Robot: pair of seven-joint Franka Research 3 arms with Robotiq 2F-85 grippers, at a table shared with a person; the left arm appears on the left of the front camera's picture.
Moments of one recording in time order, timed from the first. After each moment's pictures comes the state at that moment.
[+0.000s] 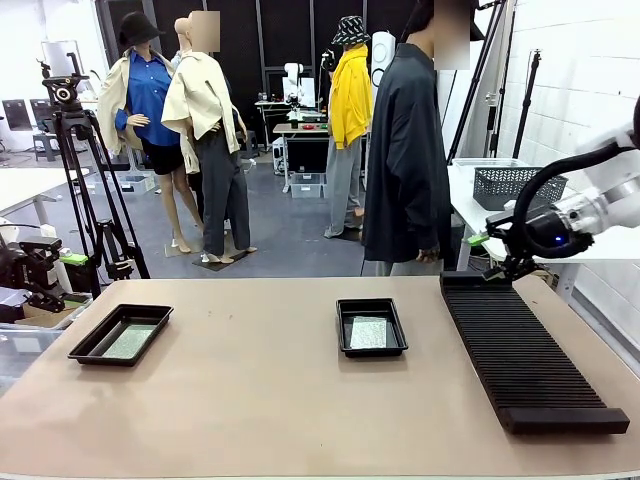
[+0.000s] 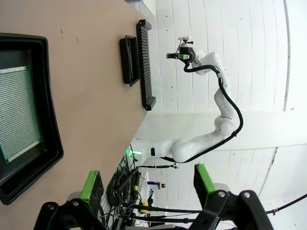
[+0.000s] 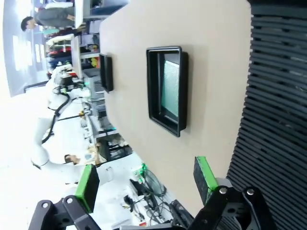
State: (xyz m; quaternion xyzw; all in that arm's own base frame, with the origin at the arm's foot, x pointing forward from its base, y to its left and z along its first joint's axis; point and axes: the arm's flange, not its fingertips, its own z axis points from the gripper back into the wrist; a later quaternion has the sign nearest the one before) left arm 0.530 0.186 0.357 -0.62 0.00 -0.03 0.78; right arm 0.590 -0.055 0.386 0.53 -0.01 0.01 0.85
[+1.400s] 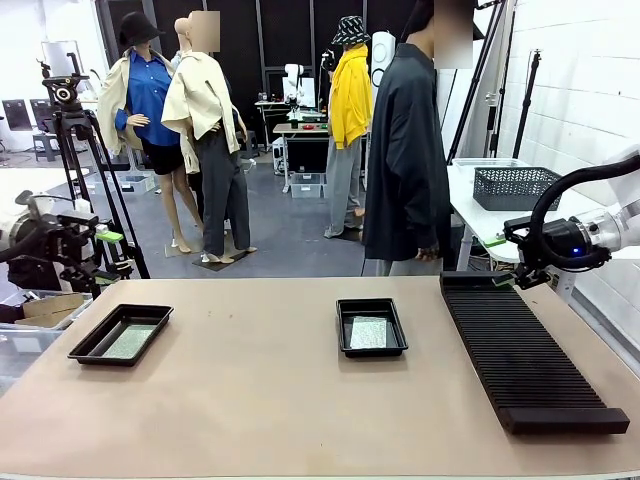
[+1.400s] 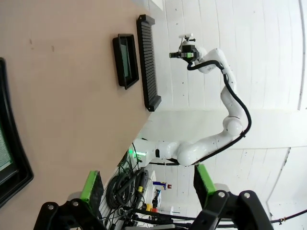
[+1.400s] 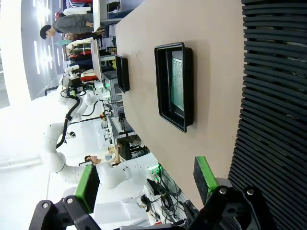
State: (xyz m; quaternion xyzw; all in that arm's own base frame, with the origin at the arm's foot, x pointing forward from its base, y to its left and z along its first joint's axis) left arm 0.549 0.106 0.412 -0.59 0.00 -0.05 0.81; right arm 0.582 -0.080 0.365 0.57 0.00 -0.02 0.82
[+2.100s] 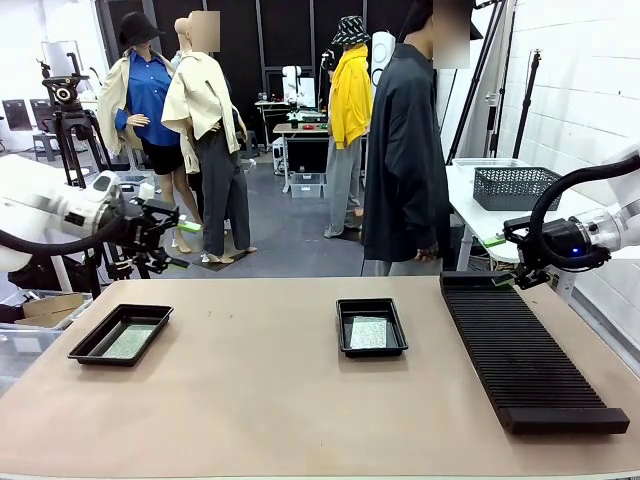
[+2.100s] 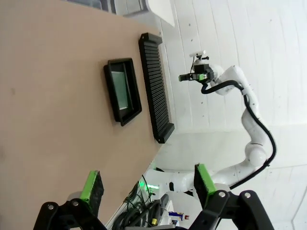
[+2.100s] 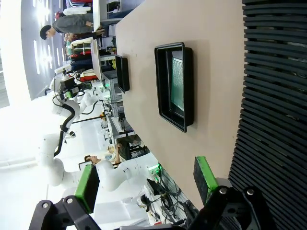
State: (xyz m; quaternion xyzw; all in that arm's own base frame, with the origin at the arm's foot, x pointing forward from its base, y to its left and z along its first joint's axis) left arm 0.557 -0.040 0.438 -0.54 -0.07 -0.05 0.84; right arm 0.582 -0.079 0.365 0.57 0.00 -0.02 0.82
